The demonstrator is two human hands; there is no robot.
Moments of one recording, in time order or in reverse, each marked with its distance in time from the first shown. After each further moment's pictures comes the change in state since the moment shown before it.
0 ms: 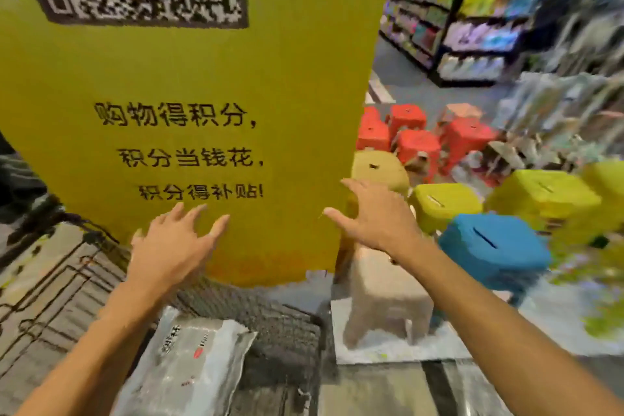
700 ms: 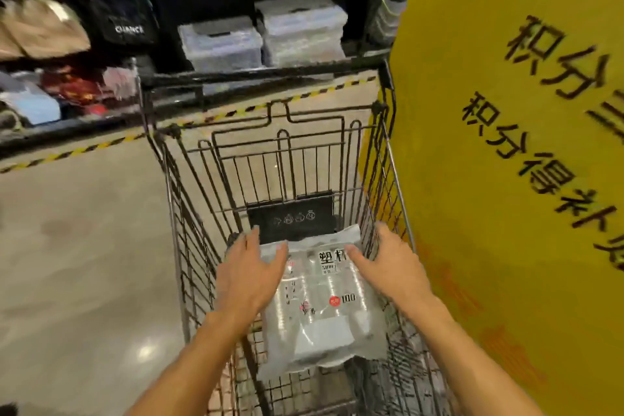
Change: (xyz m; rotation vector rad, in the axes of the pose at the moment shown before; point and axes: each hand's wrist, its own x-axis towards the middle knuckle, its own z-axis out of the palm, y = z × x) left_hand -0.040 -0.210 0.283 -0.461 0.175 -1.227; right_hand 0.131 -0.275 0.393 0.153 -0.683 -0.714
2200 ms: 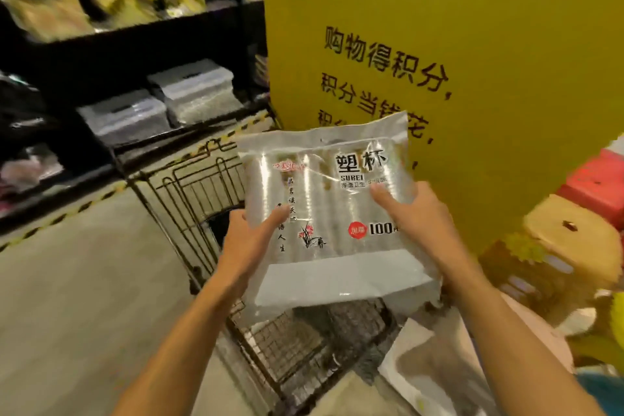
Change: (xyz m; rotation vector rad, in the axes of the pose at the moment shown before) left_hand -0.245 0.052 -0.173 -0.719 -0.336 0.264; right_hand -0.337 -0.021 -0.164 0.481 0.478 0.360
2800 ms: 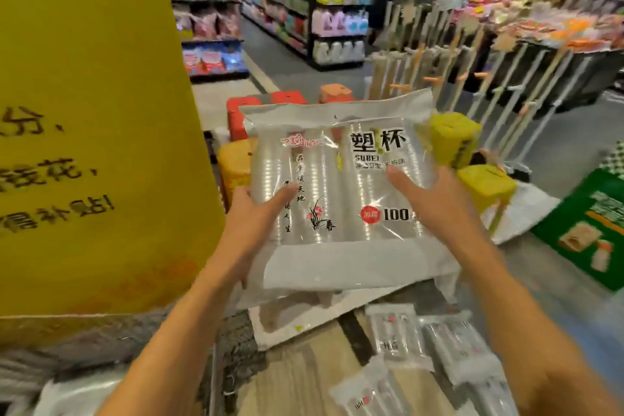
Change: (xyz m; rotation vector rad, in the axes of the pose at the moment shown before) left_hand -0.197 0.074 0.236 0.149 -1.051 0.344; right_hand -0.351 0.139 -0.197 0.146 1.010 0.645
